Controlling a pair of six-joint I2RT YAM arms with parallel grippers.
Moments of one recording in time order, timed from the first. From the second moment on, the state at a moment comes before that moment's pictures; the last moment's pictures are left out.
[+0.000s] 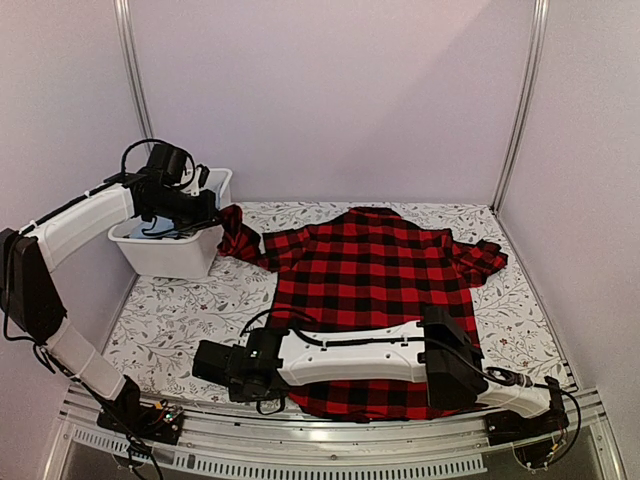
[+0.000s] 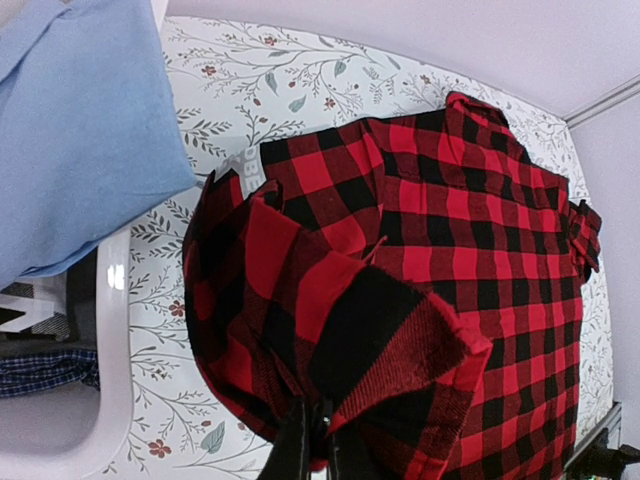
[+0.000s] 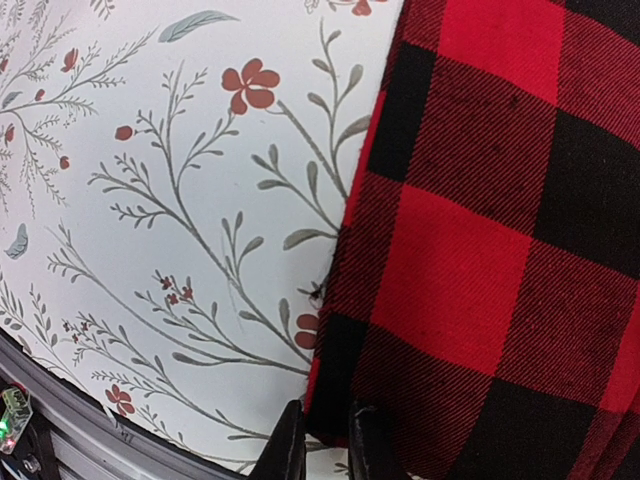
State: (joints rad) left arm -0.28 1.54 1.33 -0.60 0.19 -0.37; right arm 1.47 2.60 2.35 -1.03 0.30 1.22
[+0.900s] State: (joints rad) left arm -0.26 1.57 1.45 -0.58 0.20 -0.38; right arm 1.45 2.49 2.16 -0.93 0.29 1.17
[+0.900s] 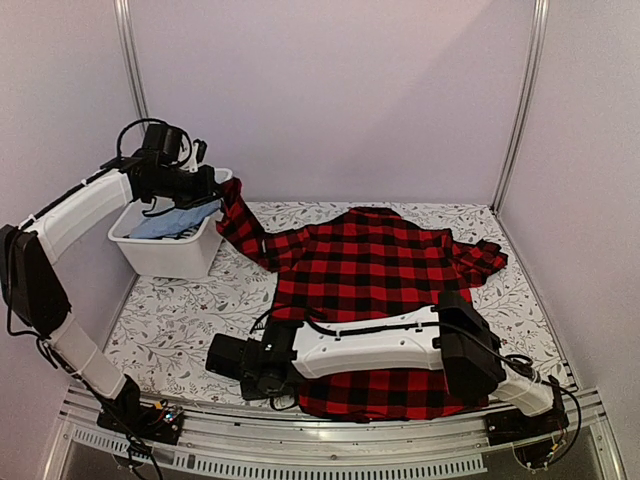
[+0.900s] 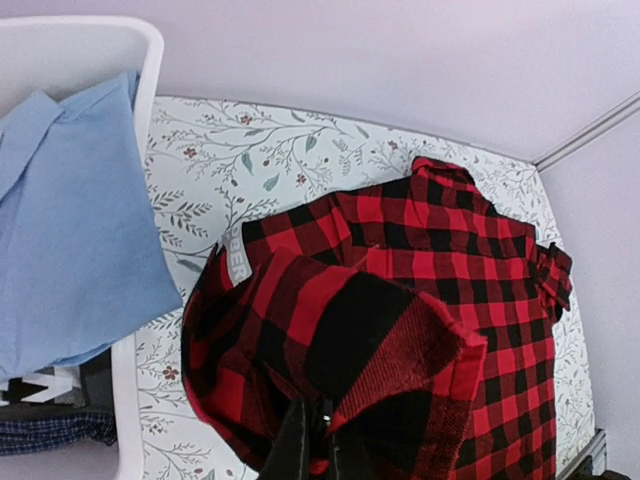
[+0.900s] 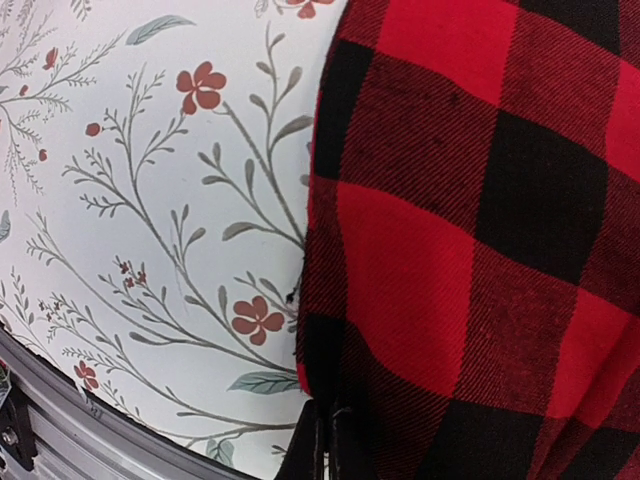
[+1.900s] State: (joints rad) left arm -0.60 1.98 2.02 -0.32 0.28 -0.49; right arm 1.46 1.88 1.33 -0.74 0.39 1.50
